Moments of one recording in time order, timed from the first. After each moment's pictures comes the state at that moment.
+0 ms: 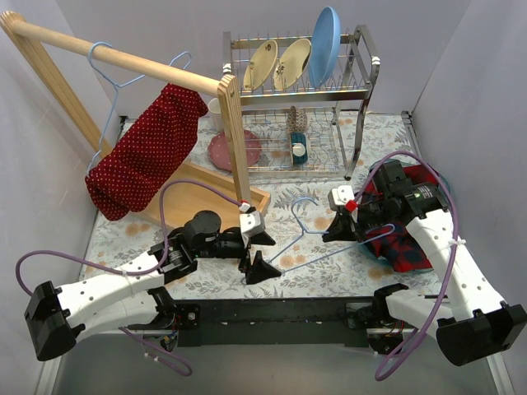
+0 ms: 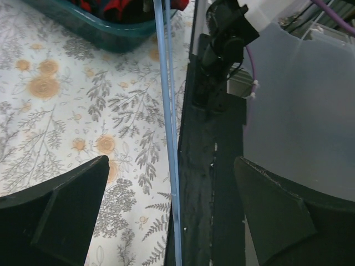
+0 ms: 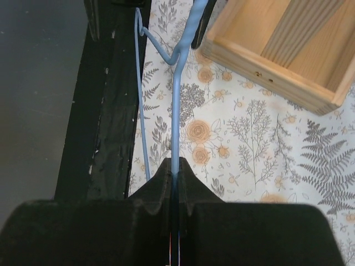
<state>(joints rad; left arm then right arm) -0.98 0.89 0.60 0.05 0.49 -0.13 0.33 1.05 1.12 -1.27 -1.06 -1.12</state>
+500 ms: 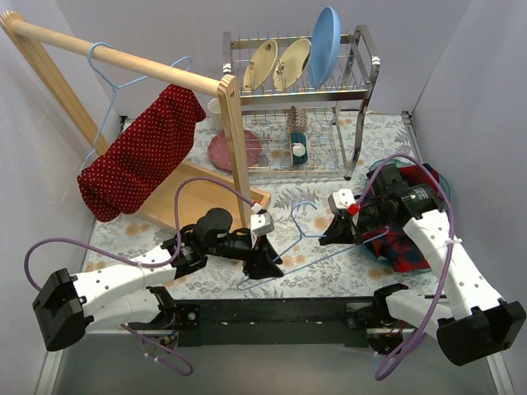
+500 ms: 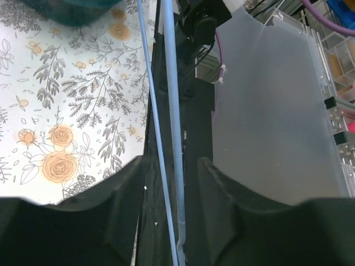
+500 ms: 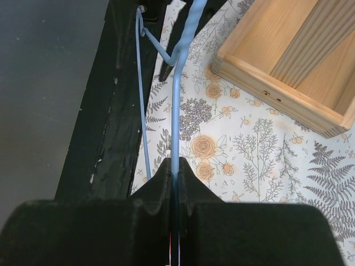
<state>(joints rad) -0.97 1.01 0.60 0.10 0.66 -0.23 0.34 1.06 1.08 -1.26 -1.15 -1.19</state>
